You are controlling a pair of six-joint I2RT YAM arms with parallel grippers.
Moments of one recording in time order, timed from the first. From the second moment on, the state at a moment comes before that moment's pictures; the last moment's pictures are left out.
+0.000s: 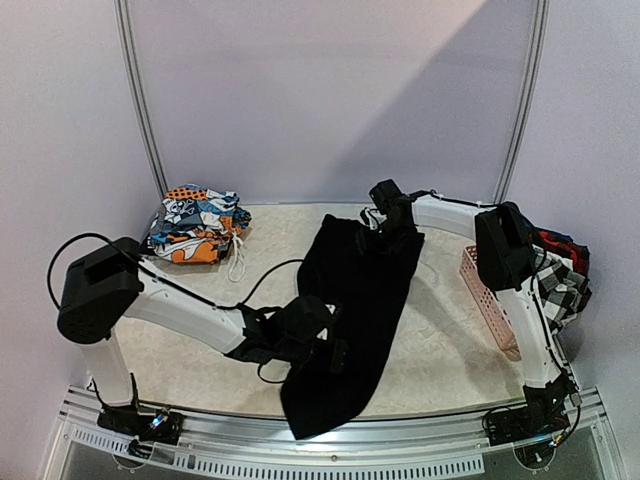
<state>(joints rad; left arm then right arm) -1.17 1.85 0.90 0.12 -0.01 -0.82 0.52 2.46 2.05 -0.68 -0.20 0.36</state>
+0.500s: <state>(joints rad) -1.30 1.98 1.12 0.01 0.04 -0.81 0.49 2.47 2.07 -0.70 -0.26 0.32</state>
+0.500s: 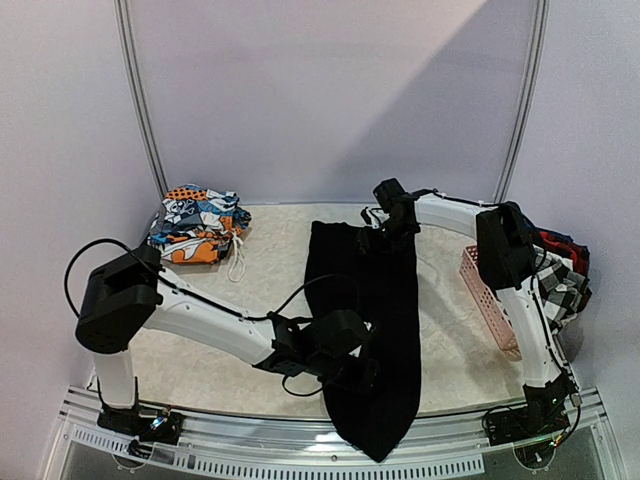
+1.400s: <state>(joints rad) -1.19 1.65 1.00 -0.41 -0.34 -0.56 0.50 2.47 2.20 -0.86 -0.37 0.23</state>
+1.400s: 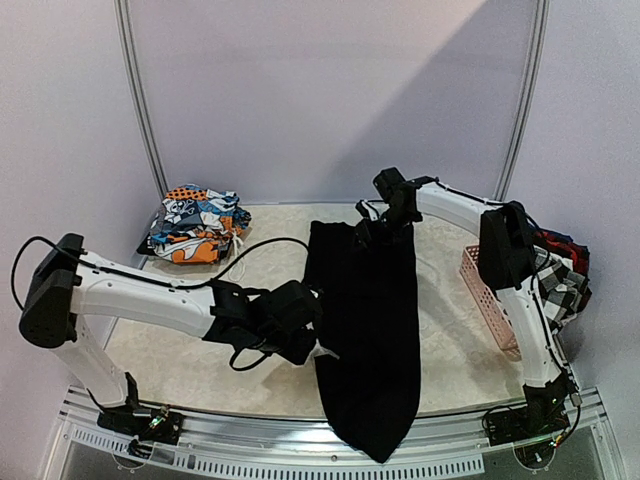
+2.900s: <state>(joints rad) -1.26 1.65 0.77 -0.25 -0.23 -0.80 0.60 2.52 2.12 -0.76 -0.55 0.23</state>
